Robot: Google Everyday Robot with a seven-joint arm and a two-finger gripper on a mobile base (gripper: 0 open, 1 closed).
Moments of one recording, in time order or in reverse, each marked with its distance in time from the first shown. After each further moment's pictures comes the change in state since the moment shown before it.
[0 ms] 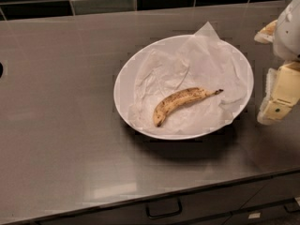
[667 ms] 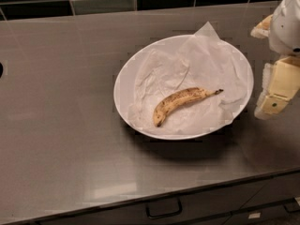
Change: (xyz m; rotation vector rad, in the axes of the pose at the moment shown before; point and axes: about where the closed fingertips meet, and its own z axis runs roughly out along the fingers) arm -0.009 -0.006 -0.003 0.008 0.006 -0.023
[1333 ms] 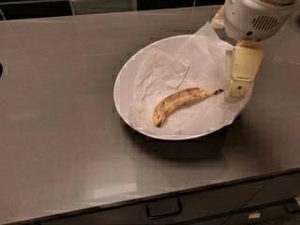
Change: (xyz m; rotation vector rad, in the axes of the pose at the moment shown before) arm -0.060 -0.017 0.013 -0.046 0.010 -0.168
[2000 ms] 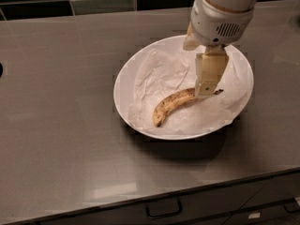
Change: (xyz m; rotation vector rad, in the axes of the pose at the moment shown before) arm -0.047 0.001 0.026 -0.063 0.006 -0.116
